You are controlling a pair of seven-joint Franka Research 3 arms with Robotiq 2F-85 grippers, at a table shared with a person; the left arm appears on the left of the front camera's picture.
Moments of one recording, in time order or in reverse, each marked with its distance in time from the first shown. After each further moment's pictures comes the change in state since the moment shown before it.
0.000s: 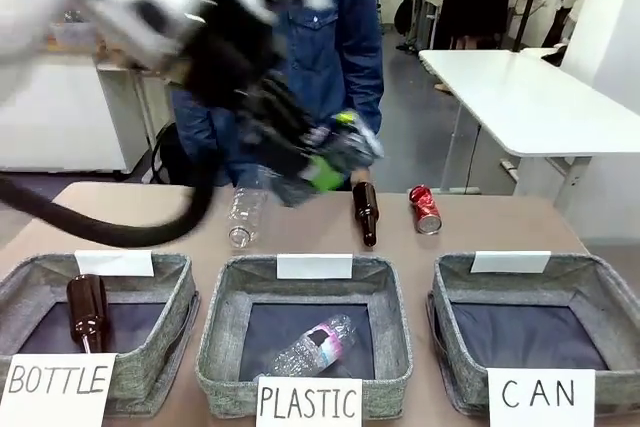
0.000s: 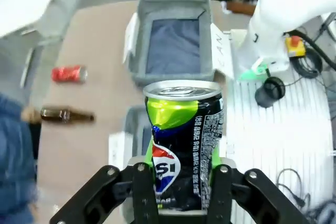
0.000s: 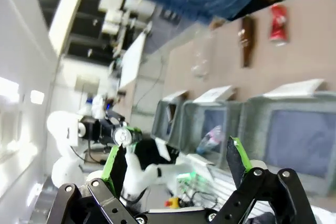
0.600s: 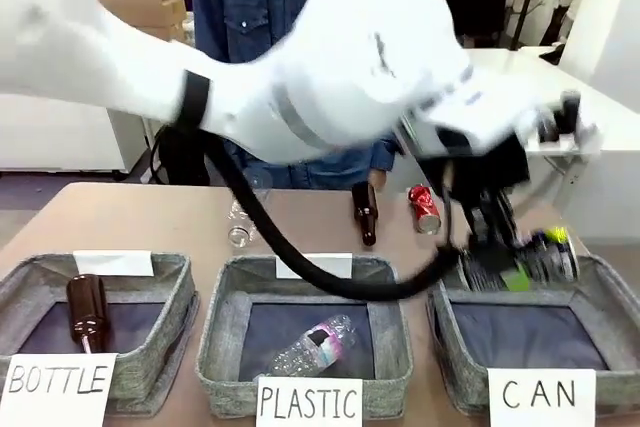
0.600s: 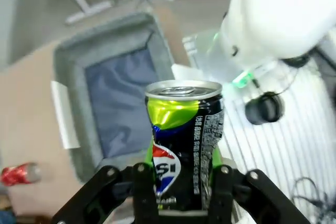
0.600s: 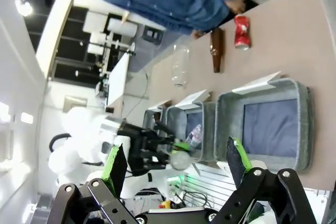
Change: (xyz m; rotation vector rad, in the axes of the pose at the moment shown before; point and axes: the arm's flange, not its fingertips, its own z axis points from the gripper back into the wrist) left arm 0.088 0.006 -0.219 -0.258 0.097 -0.212; right arm -0.010 -0.009 0.064 -0.069 -0.051 -0.024
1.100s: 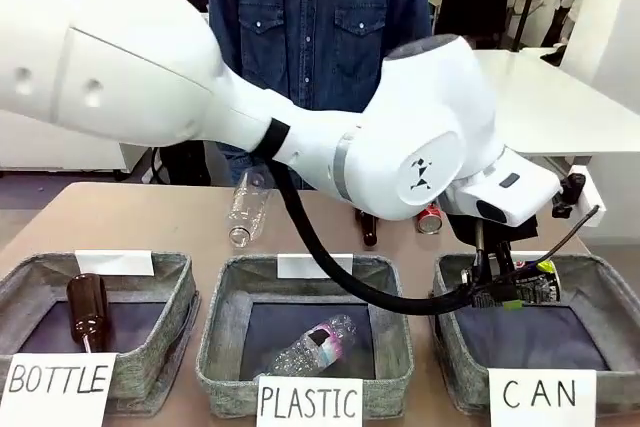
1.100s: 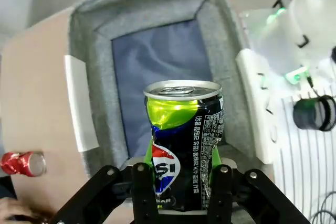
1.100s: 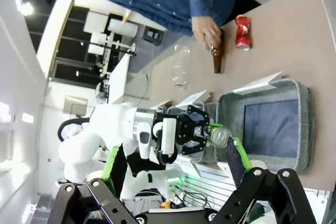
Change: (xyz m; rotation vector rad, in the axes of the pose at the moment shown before) left arm -0.019 0.050 -0.070 0.129 0.108 0.078; right arm -0.003 0.001 0.003 0.001 -0.012 0.002
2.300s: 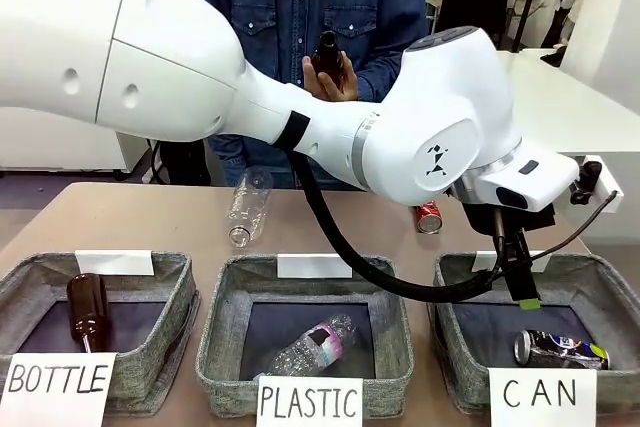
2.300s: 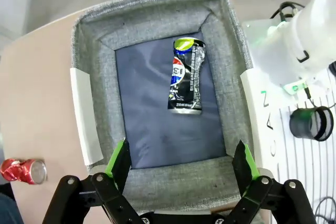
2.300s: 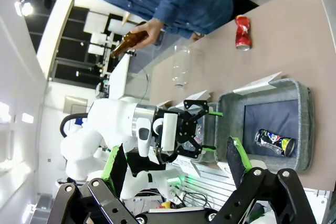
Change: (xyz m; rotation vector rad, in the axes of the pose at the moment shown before) left arm 0.016 0.009 0.000 -0.027 -0.012 0.015; right arm 0.000 0.000 0.000 0.000 0.000 0.000
